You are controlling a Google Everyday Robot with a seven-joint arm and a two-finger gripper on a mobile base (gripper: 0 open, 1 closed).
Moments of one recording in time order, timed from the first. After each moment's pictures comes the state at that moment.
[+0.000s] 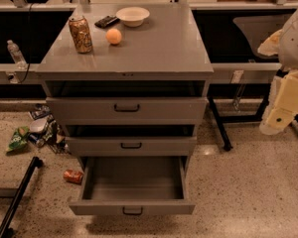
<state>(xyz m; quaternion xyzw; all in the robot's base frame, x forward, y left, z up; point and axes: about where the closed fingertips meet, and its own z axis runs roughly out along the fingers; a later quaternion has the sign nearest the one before) 0.438 -0.217 0.976 -0.60 0.78 -0.03 0.16</state>
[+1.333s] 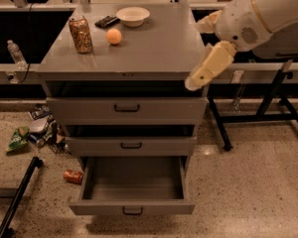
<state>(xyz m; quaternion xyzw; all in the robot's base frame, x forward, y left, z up) 0.543 -0.098 0.982 -0.60 0.70 0.15 0.35</state>
